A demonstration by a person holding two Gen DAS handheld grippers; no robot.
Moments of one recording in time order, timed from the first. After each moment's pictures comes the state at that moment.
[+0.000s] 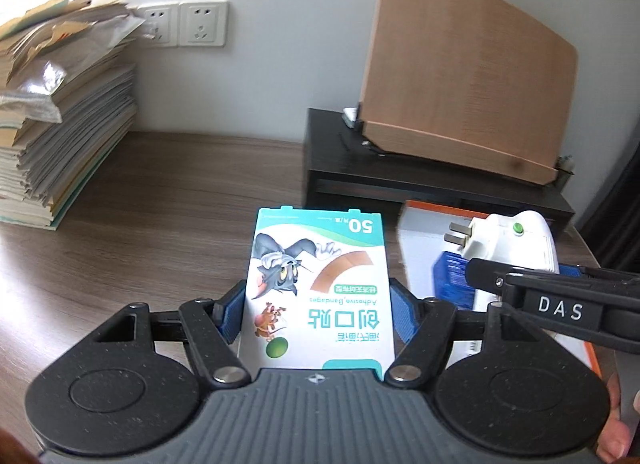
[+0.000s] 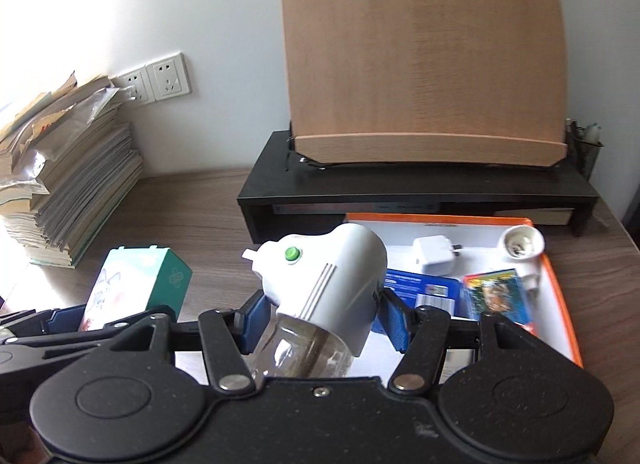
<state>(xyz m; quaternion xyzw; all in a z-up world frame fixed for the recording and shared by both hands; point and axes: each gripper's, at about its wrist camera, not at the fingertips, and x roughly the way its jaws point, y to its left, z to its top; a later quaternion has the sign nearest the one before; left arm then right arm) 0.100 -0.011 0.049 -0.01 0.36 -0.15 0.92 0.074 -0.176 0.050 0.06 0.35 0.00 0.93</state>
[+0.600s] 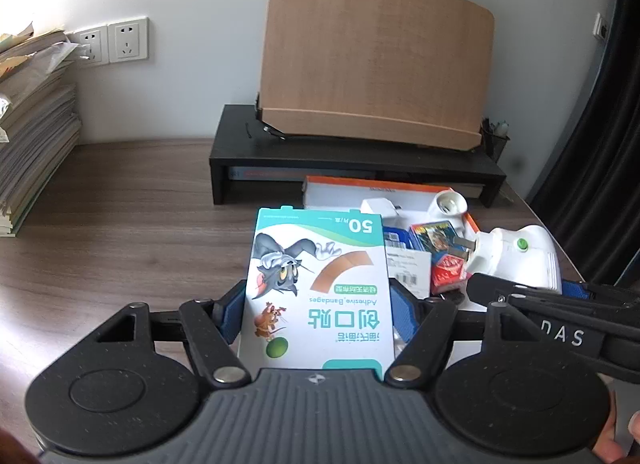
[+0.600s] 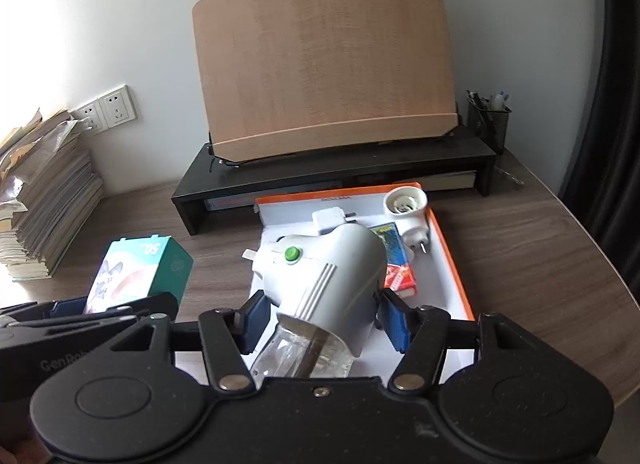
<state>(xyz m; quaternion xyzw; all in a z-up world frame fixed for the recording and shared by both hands) 0.051 -0.079 0.048 0.02 0.36 -0.21 0.91 -0.015 -0.249 0.054 0.10 0.34 -0.06 0.93</state>
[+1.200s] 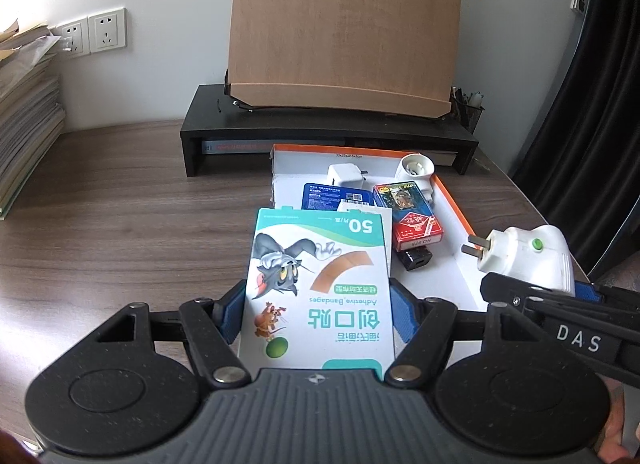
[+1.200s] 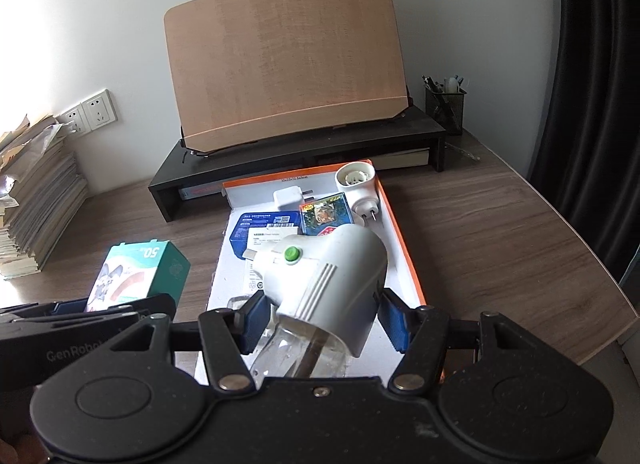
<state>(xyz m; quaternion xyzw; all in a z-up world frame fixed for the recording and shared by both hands) 0.017 -0.094 0.038 0.03 0.37 -0.22 0.90 -0.069 -0.271 0.044 0.11 0.34 -0.09 0.93</state>
